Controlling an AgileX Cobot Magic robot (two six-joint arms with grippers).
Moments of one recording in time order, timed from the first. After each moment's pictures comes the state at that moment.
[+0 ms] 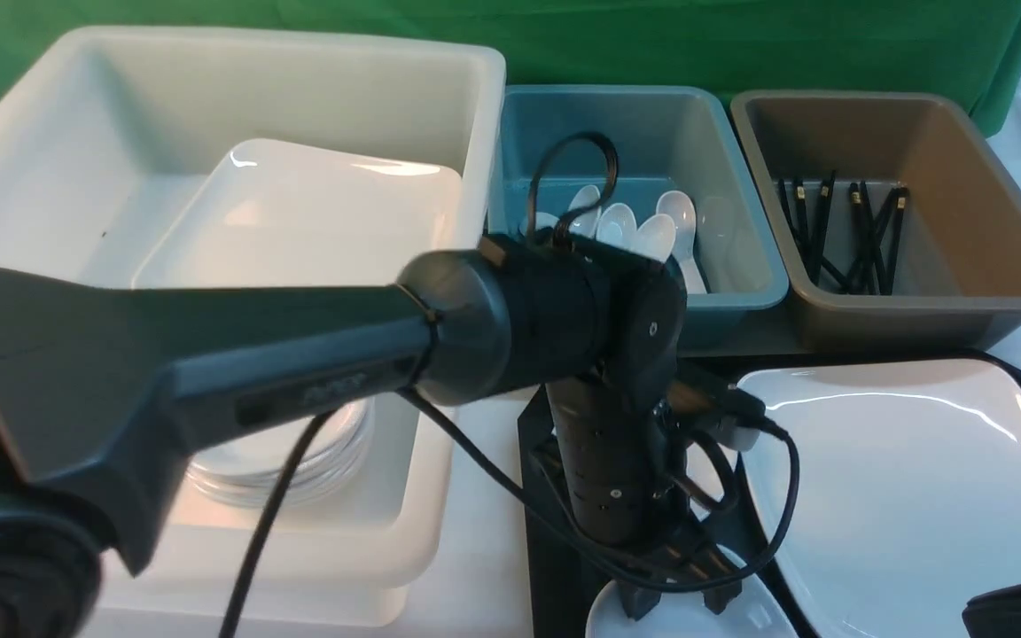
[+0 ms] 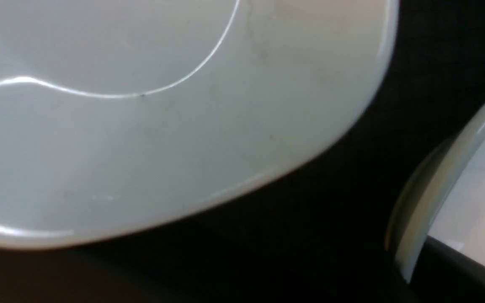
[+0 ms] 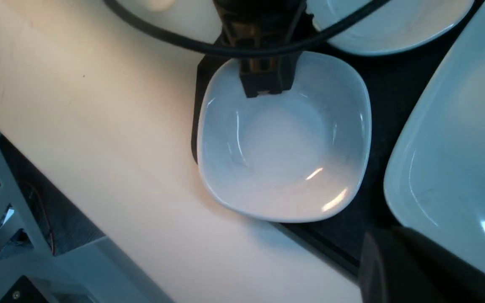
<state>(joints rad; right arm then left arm) 0.20 0.76 -0.68 0.49 0.93 -0.54 -0.84 2.03 -1.53 -0.24 1.05 0.13</state>
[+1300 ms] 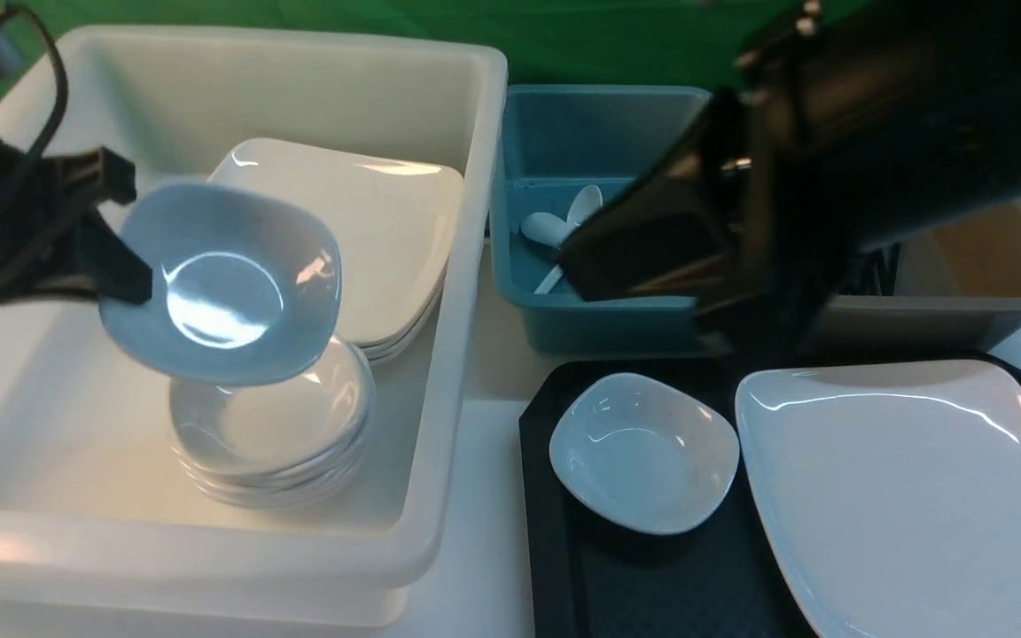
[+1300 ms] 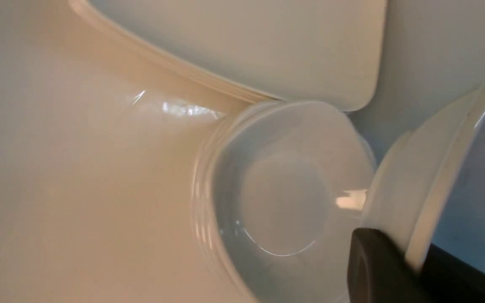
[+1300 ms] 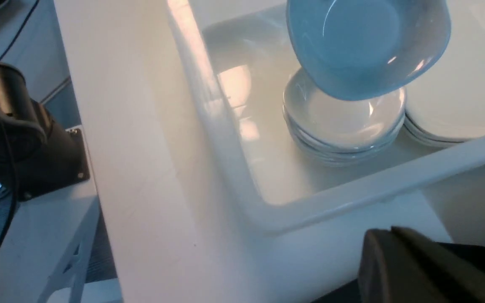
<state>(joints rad) 0.74 1.40 -1.54 0.42 0.93 -0.49 0.16 1.42 -1.13 -0.55 0.97 0.22</state>
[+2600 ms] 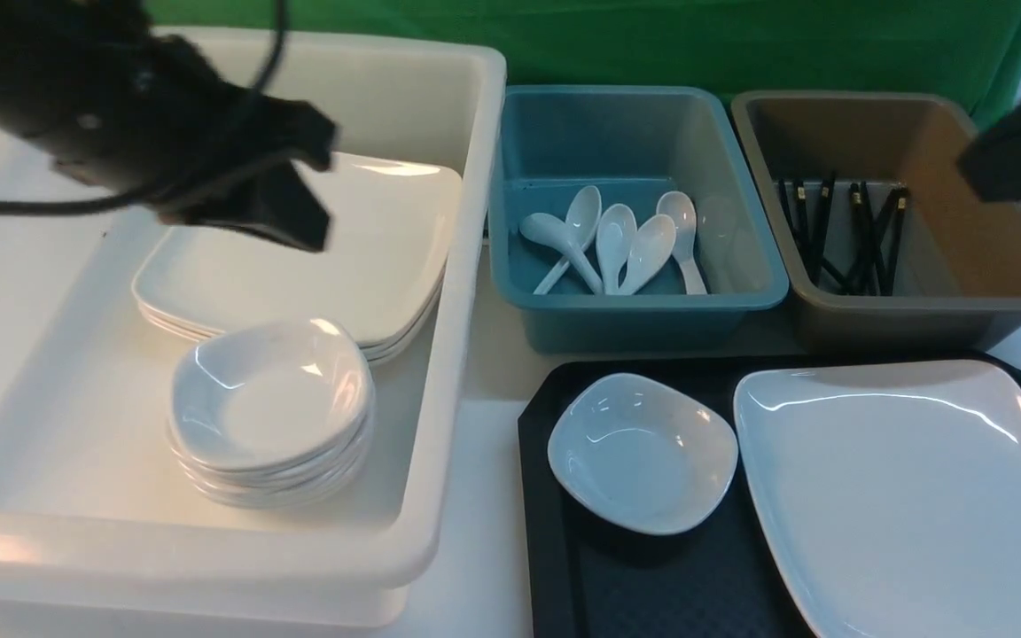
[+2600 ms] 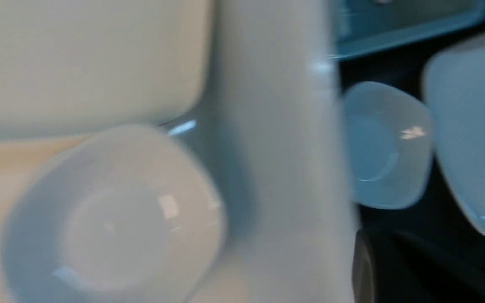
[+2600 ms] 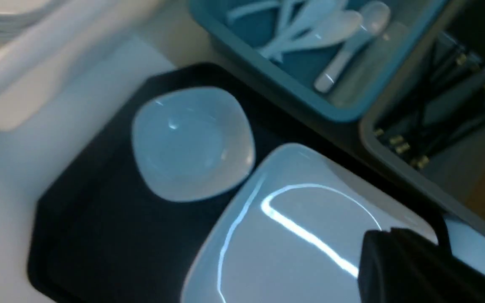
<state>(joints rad) 0.45 1.21 -1.50 -0.10 1.17 -0.17 -0.39 1.43 -1.41 -0.35 1.04 0.09</state>
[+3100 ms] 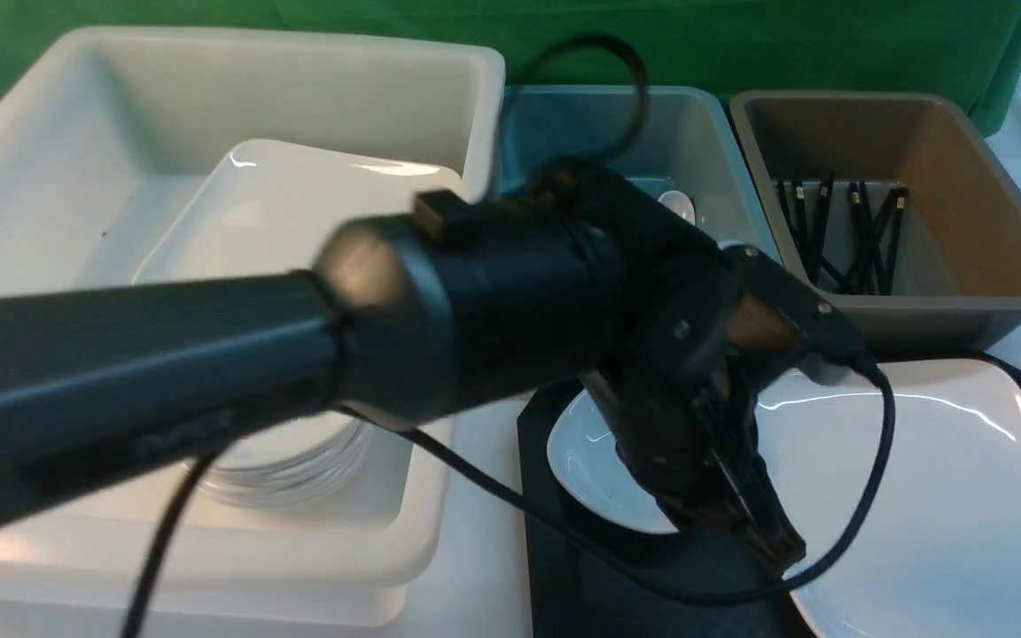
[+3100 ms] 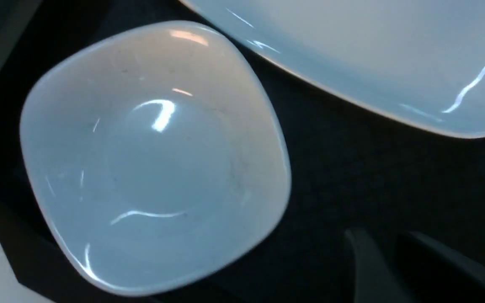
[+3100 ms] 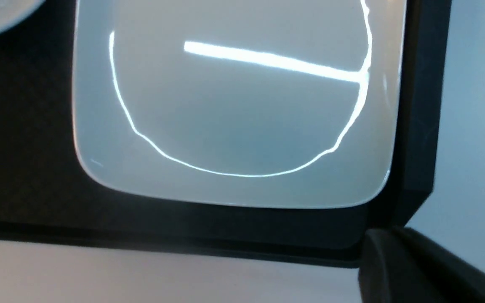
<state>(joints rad) 0.03 0.99 -0.96 -0.03 1.08 -0.13 -0.96 1.92 -1.52 0.04 0.85 0.07</state>
